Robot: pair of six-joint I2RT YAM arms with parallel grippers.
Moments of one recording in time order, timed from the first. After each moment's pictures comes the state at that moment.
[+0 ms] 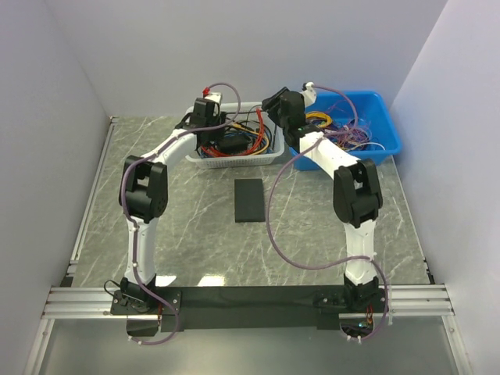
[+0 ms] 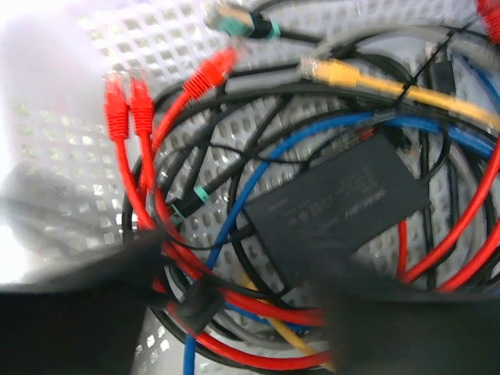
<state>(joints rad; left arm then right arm) -0.33 2.18 1.81 -0.25 -0.13 -0.12 0.39 2.10 1.74 0.11 0.25 0.94</state>
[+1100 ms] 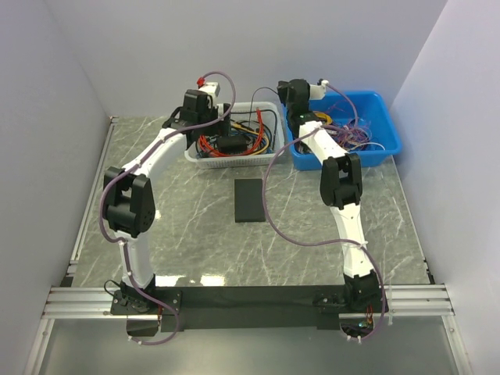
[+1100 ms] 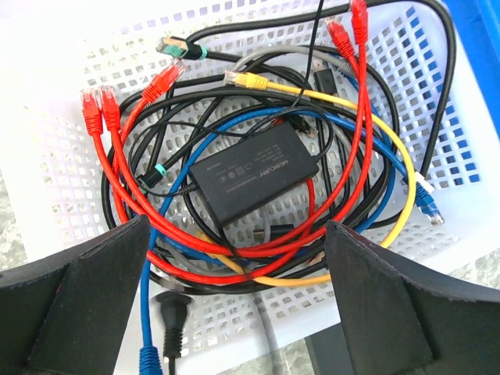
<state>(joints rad) -0.34 1.96 1.72 -0.30 0.01 -0.18 0.29 2.53 2.30 0.12 0.33 1.28</state>
